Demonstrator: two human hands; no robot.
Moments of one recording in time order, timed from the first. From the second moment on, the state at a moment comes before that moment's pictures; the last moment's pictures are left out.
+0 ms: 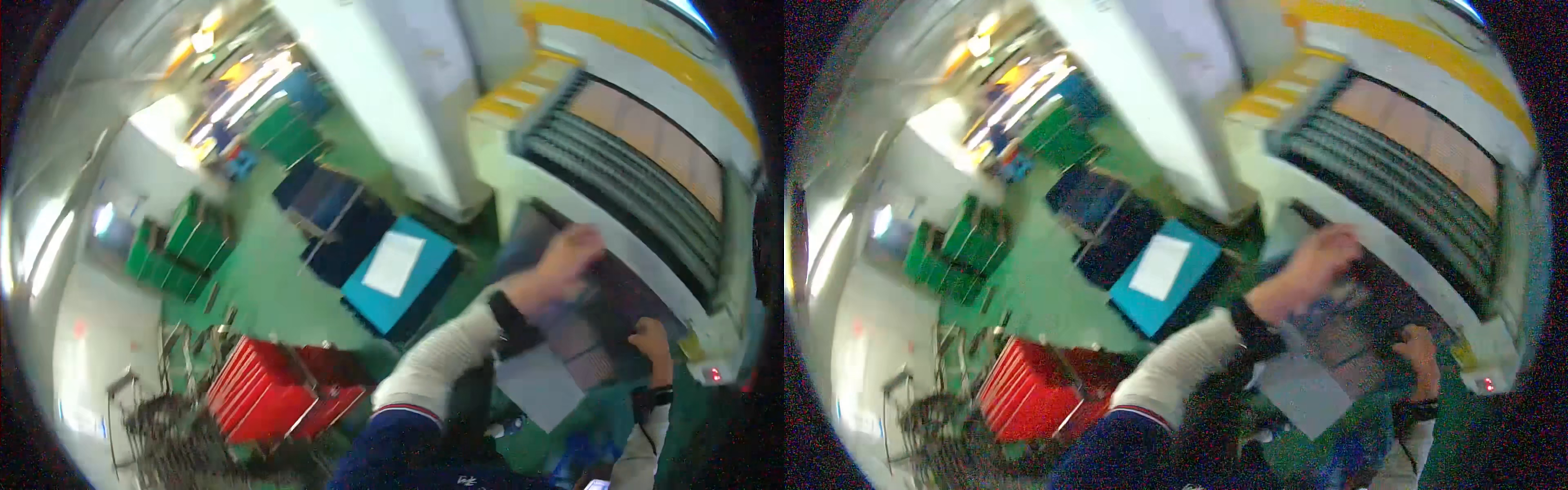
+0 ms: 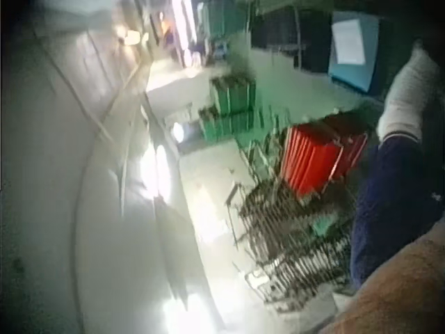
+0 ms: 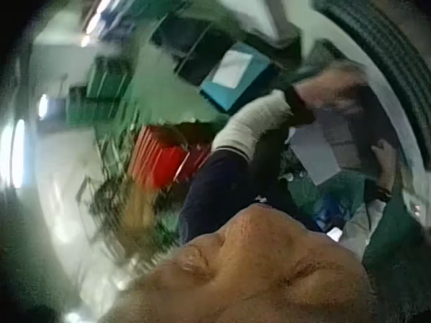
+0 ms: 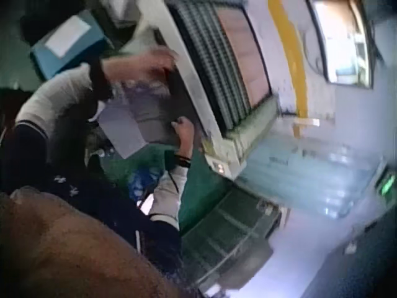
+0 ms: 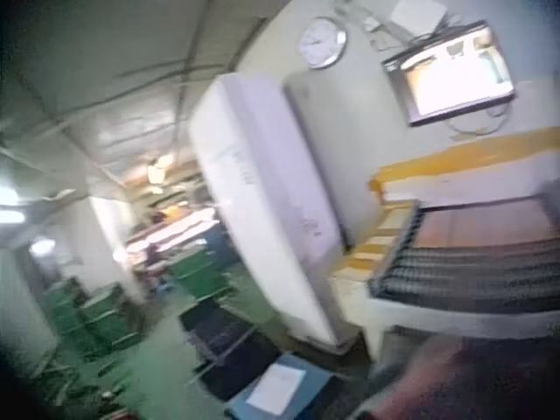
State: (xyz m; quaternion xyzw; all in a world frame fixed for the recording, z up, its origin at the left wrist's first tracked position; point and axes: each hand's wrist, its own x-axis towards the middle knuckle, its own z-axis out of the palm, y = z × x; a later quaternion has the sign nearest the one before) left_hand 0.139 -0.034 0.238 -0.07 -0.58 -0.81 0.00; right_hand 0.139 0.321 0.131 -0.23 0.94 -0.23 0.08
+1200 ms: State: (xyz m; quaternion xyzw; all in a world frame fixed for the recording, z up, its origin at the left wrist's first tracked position) left_hand 0.240 -0.025 0.249 -0.37 -0.48 -0.76 -0.25; right_hand 0.184 0.110 0.196 -0.17 0.76 -0.60 0.17
